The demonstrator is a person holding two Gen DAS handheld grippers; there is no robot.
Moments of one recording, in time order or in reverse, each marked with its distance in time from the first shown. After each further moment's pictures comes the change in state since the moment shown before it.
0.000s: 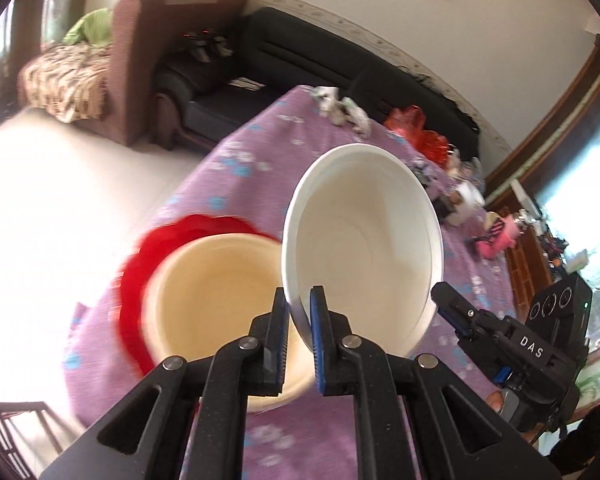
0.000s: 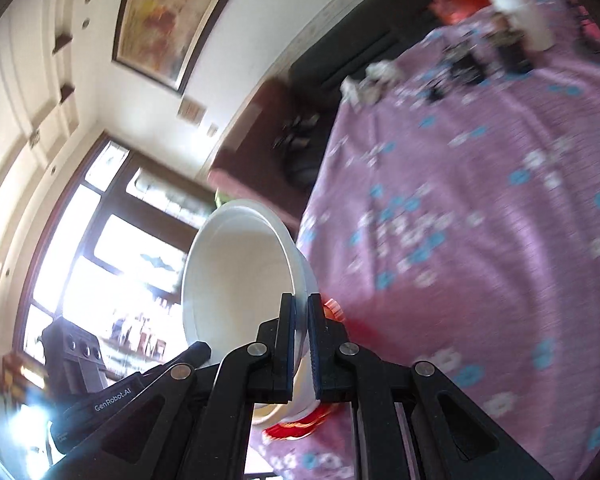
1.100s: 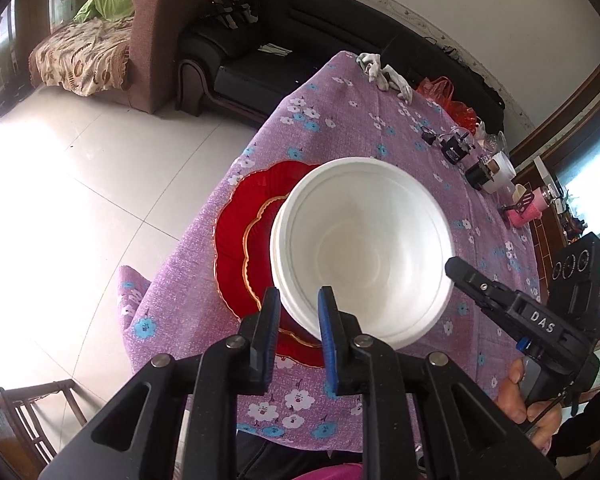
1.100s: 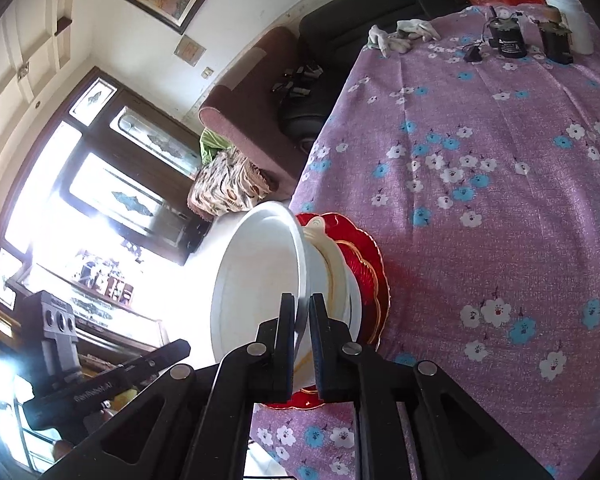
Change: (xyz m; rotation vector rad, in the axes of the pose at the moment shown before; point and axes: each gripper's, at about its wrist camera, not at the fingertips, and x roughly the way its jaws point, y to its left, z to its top) left arm -0.014 0.077 -0.020 -0.005 0.131 0.053; right arm 0.067 0.032 -0.042 -0.130 0.156 -0.118
